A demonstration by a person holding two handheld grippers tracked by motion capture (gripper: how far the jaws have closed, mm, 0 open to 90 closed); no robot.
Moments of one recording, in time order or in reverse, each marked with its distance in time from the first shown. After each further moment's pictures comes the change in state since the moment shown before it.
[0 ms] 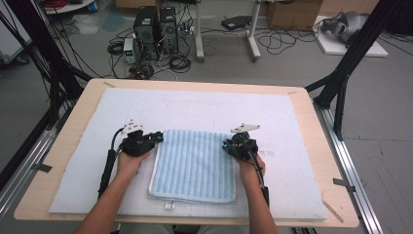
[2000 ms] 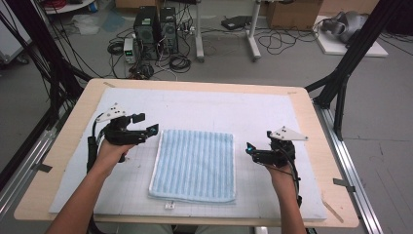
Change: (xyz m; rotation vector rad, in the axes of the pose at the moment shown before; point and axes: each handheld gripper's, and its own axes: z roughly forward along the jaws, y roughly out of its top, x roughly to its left) left arm 0.001 0.061 -0.049 -0.107 -0.131 0.093; right arm -0.042 -0.028 -0.091 -0.268 -0.045 0.001
